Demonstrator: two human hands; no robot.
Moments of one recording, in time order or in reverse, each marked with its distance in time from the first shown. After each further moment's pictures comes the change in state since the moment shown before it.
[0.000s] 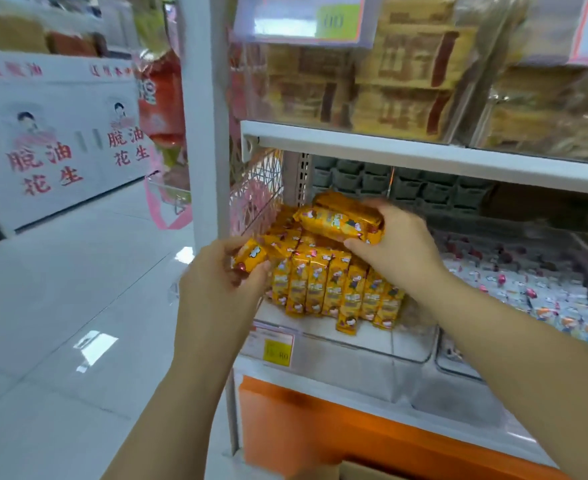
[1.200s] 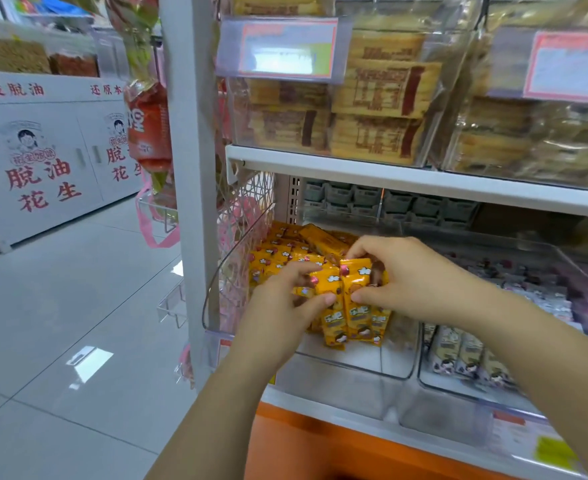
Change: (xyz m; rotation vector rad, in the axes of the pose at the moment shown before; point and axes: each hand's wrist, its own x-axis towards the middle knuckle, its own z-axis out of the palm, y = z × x) left_hand 0.004 0.012 0.057 -0.095 -0.425 -0.038; right_hand -0.024 -0.009 -0.056 -0.057 -0.401 -0.253
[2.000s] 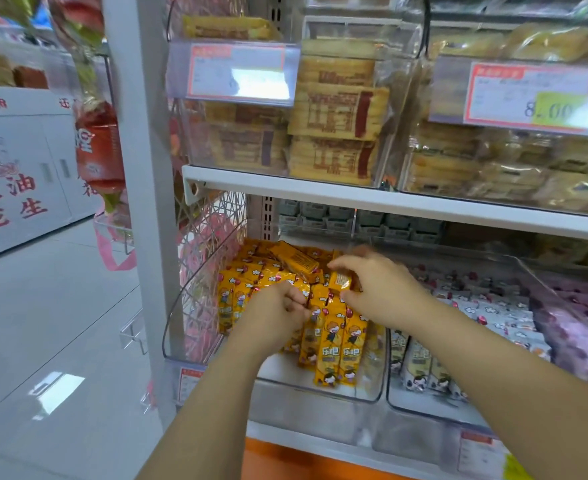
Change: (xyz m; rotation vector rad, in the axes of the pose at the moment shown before) left_hand 0.051 -0.013 0.029 0.143 -0.138 -0.141; right_hand 0.018 0.042 0.018 -0.170 0.080 0.179
